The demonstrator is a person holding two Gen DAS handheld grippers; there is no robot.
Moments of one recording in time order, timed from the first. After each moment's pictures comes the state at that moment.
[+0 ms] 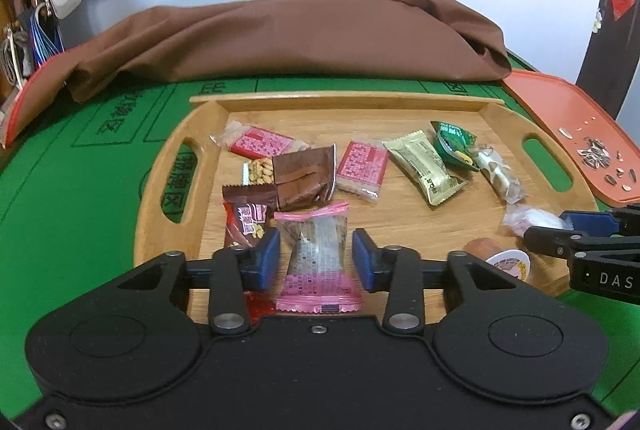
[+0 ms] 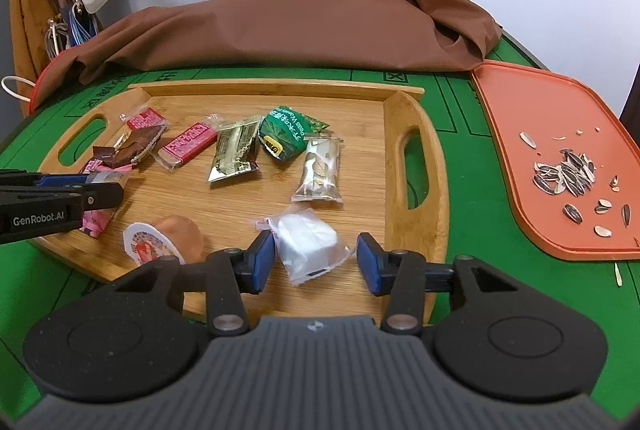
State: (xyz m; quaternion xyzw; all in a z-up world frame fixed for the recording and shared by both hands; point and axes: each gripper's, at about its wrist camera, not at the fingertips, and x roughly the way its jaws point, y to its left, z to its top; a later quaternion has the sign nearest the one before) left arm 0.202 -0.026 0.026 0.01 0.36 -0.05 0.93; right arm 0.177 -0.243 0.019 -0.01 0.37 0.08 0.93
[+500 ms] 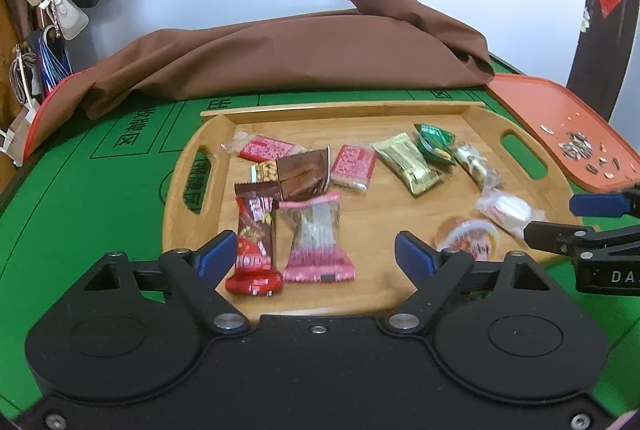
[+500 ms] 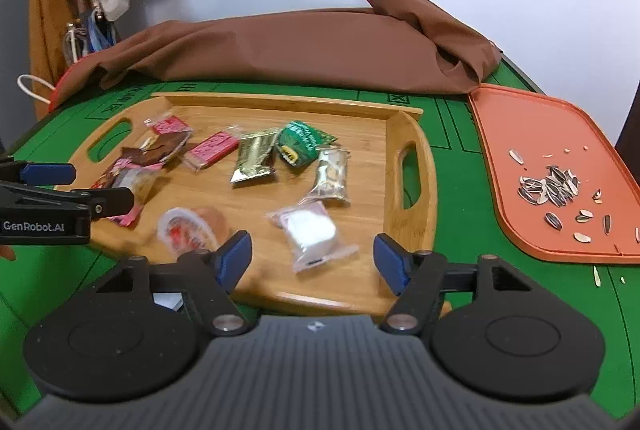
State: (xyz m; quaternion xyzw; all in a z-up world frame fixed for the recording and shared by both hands) left arm 0.159 -0.023 0.041 0.02 0.34 -0.06 0.94; right arm 0.139 -0.241 0.038 -0.03 0.34 0.09 0.94
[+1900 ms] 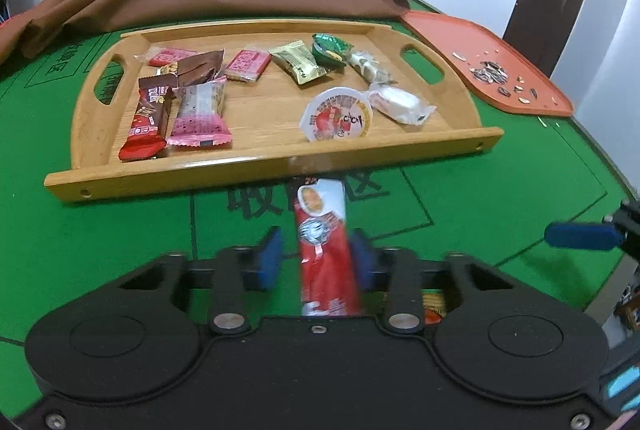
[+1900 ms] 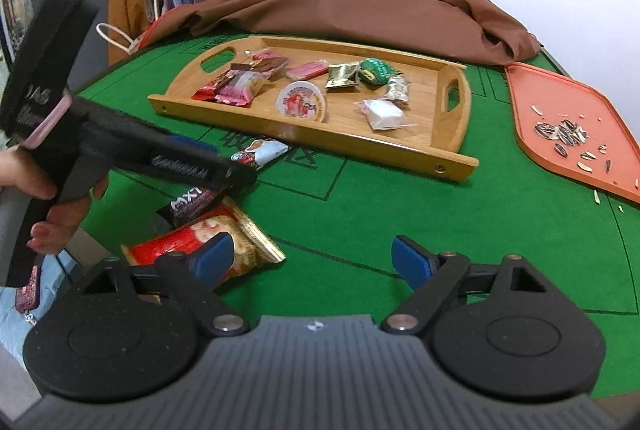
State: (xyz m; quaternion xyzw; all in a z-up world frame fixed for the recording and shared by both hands) left arm 0.101 -0.057 0.015 0.00 0.41 -0.15 0.90; right arm 0.011 -0.243 0.030 -0.06 0.36 0.18 0.92
